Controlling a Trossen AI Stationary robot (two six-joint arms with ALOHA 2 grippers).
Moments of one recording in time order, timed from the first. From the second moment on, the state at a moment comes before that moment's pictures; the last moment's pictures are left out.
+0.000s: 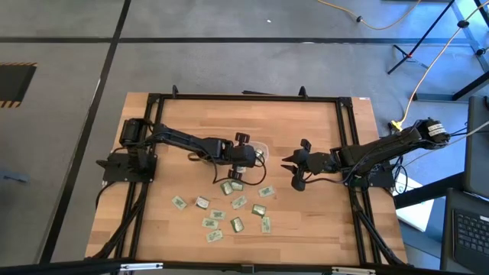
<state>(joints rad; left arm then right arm) -0.01 1.87 1.23 -0.37 -0.37 0.35 0.22 1.11 0.53 -0.07 0.39 0.28</state>
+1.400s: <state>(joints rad) -0.10 1.87 1.25 -0.53 -0.15 0.91 0.22 1.11 0.53 -0.08 0.39 0.29</state>
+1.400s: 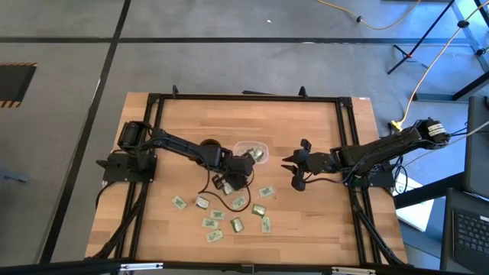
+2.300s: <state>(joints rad) -0.06 1.95 1.25 -0.53 -0.24 0.94 0.22 1.11 0.53 -0.08 0.39 0.28</state>
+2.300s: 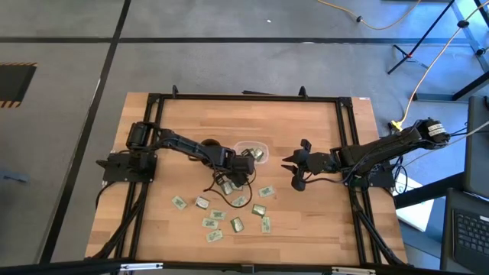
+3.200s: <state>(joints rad) -0.12 2.01 1.25 -0.46 -0.20 0.85 0.22 1.11 0.53 -0.08 0.39 0.28</state>
